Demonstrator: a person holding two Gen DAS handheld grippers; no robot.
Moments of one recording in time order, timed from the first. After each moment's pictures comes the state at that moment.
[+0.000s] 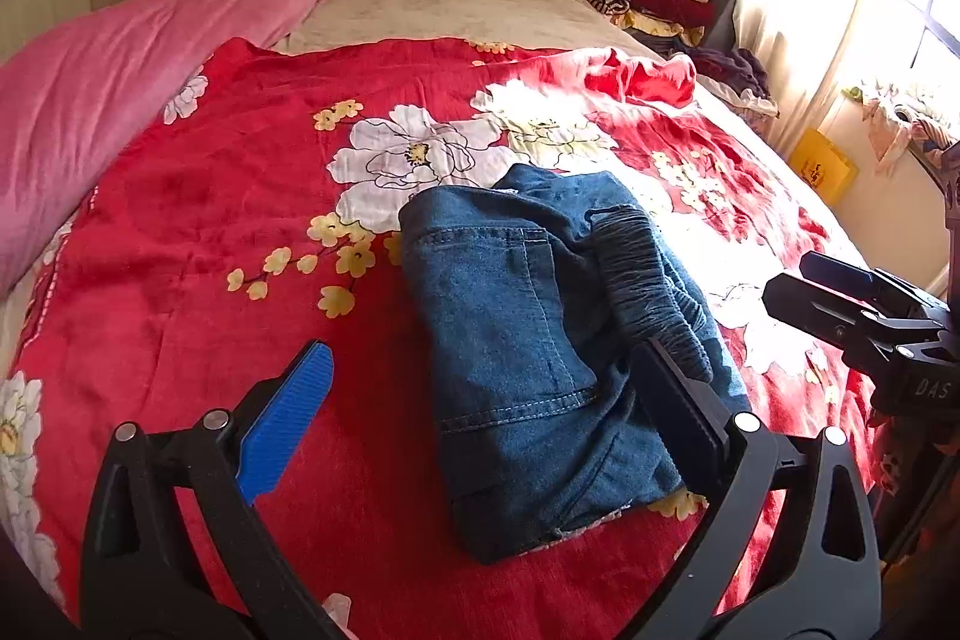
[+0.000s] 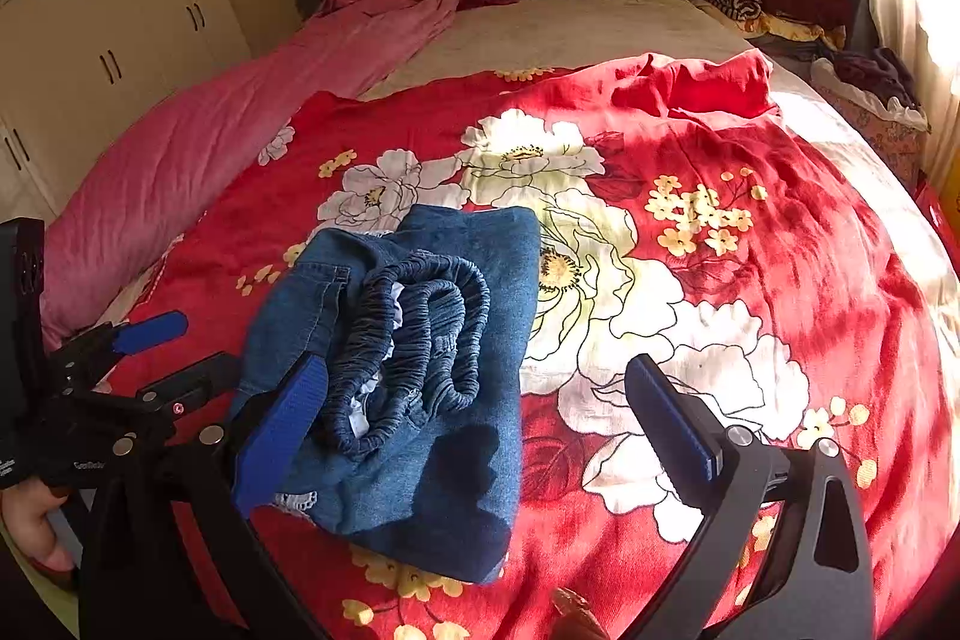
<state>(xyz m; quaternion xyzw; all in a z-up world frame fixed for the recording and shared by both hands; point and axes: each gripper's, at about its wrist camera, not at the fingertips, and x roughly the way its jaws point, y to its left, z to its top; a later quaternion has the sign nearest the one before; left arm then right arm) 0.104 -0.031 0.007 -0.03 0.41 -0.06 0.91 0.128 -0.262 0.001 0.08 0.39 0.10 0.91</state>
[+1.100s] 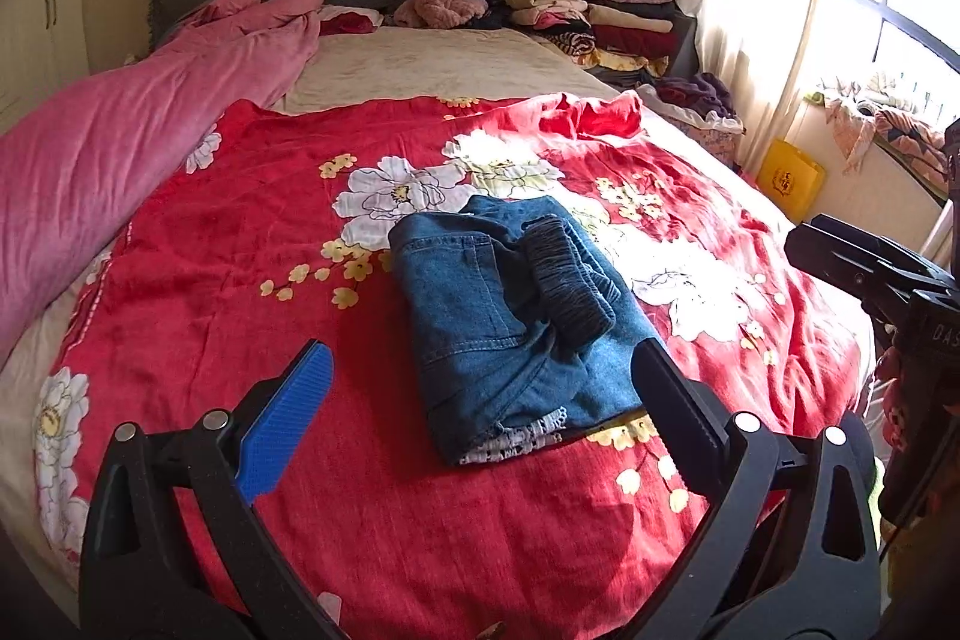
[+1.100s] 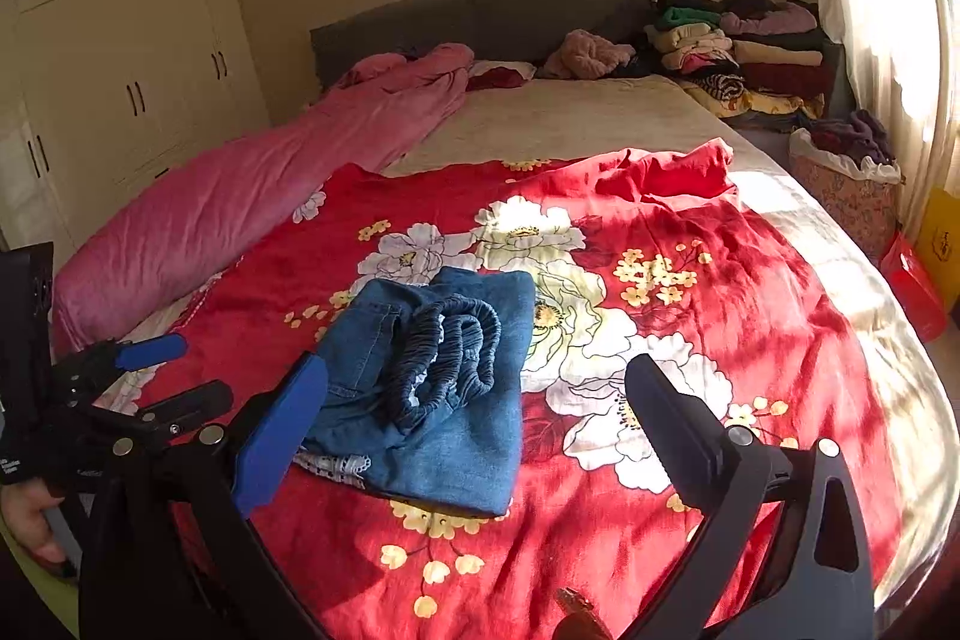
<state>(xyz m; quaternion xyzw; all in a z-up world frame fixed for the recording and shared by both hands) 0.024 -0.042 0.047 -0.01 0.35 -0.08 0.93 0.035 -0.264 0.057 0.06 0.30 0.08 0.95</state>
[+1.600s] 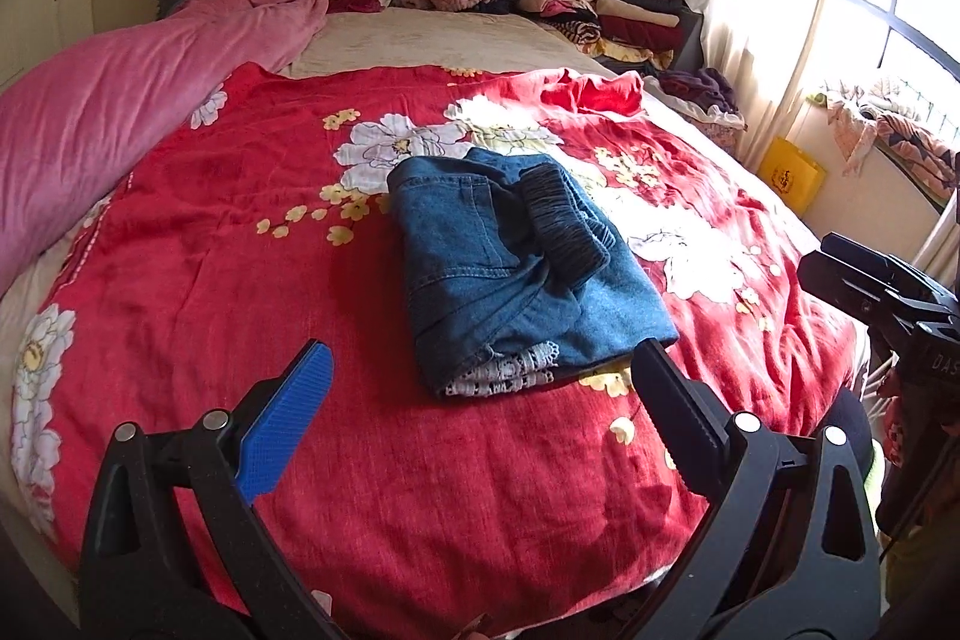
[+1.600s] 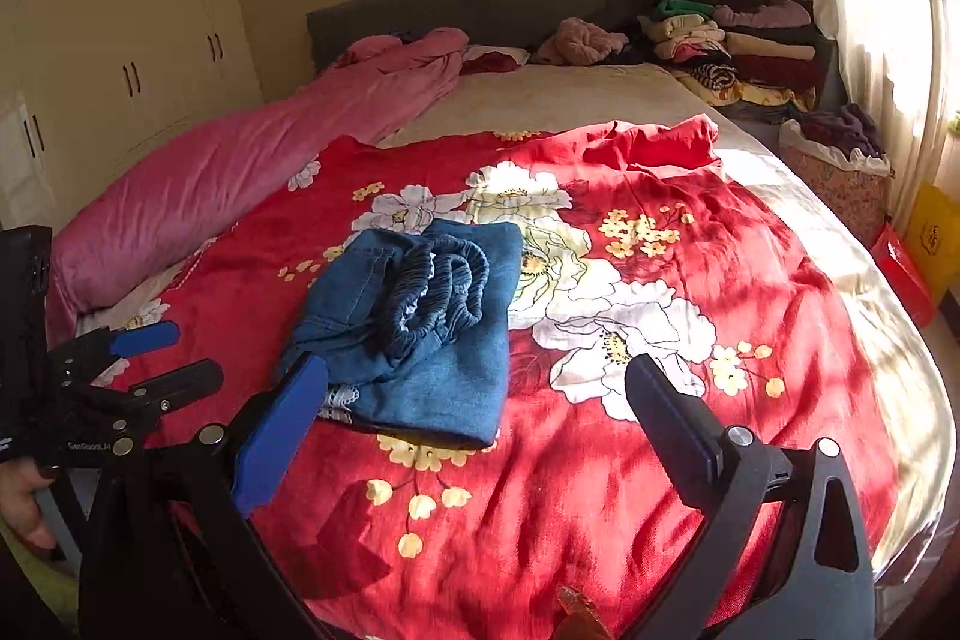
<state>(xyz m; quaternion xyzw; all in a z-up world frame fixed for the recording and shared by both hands) -0.003 -0.041 0.018 -0.03 0.36 -0.08 0.93 0.002 -0.259 0.026 0.05 0.32 0.07 0.94</state>
